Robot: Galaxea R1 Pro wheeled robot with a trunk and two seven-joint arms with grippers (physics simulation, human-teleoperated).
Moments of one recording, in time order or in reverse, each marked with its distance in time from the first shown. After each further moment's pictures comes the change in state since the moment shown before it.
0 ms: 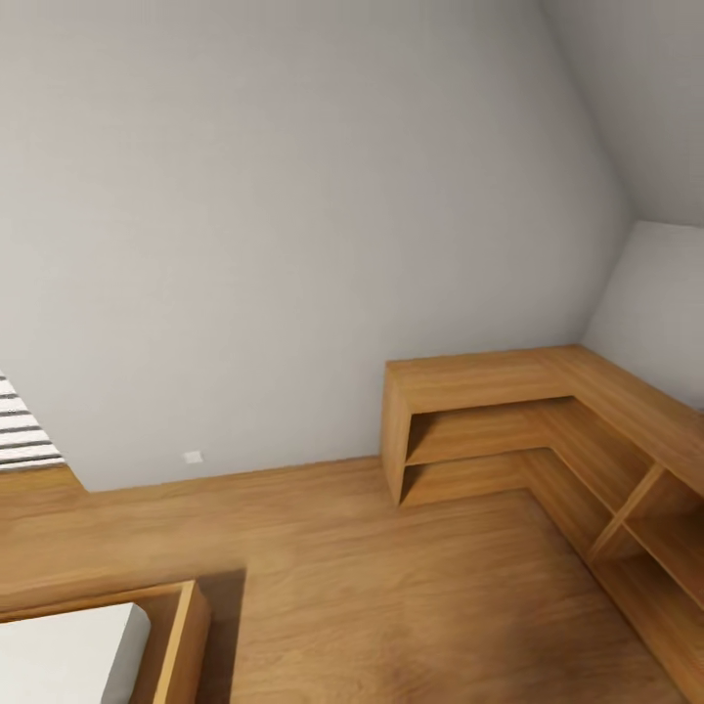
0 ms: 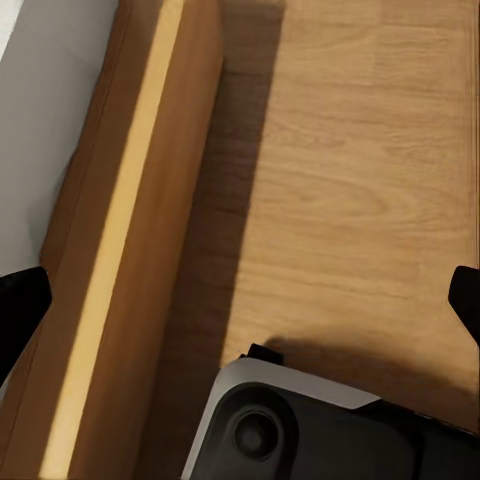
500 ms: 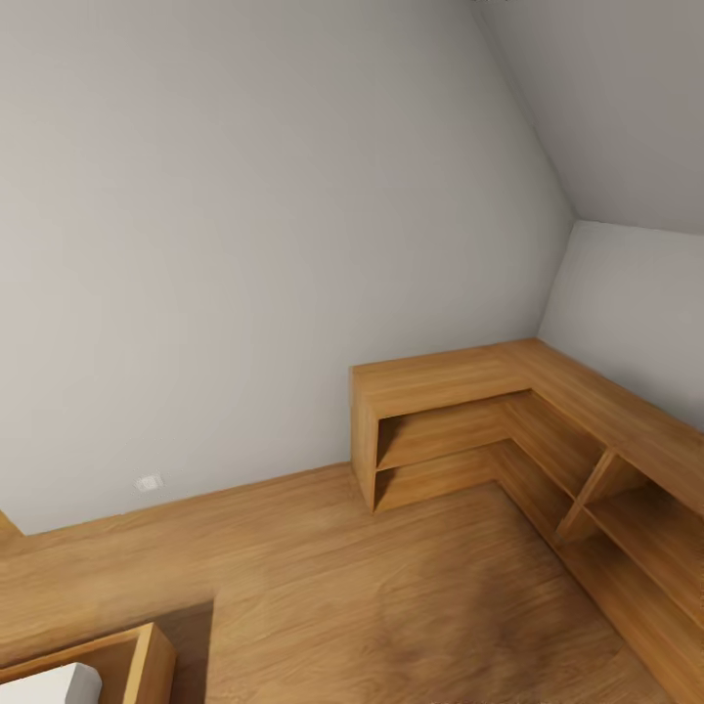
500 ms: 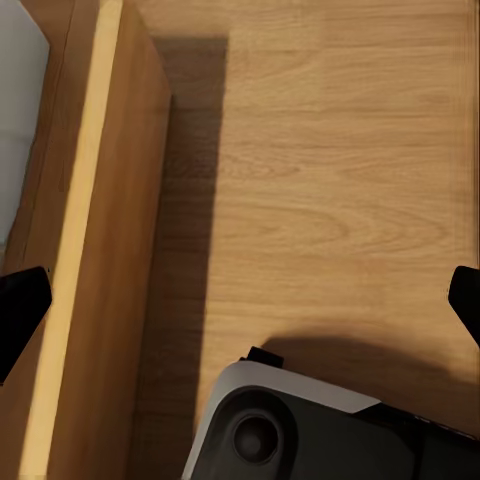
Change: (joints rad) left arm 0.000 0.000 0.001 0.000 0.000 0.000 0.001; right arm 0.000 0.000 0.000 0.001 0.000 0.000 0.000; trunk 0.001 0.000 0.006
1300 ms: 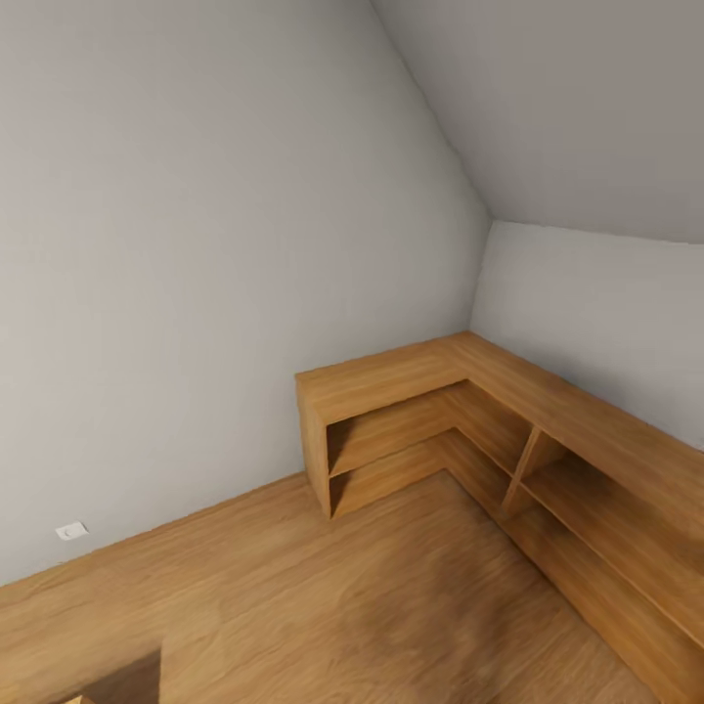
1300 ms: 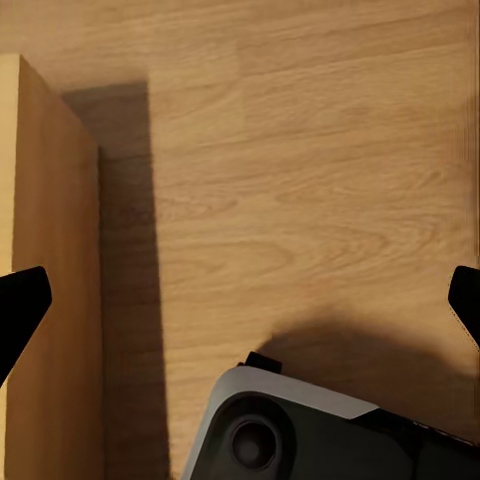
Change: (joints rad) left arm 0.000 0.000 0.000 0.000 0.000 0.000 0.000; right arm 0.000 0.000 0.000 -0.001 0.000 -0.001 0.000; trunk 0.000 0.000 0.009
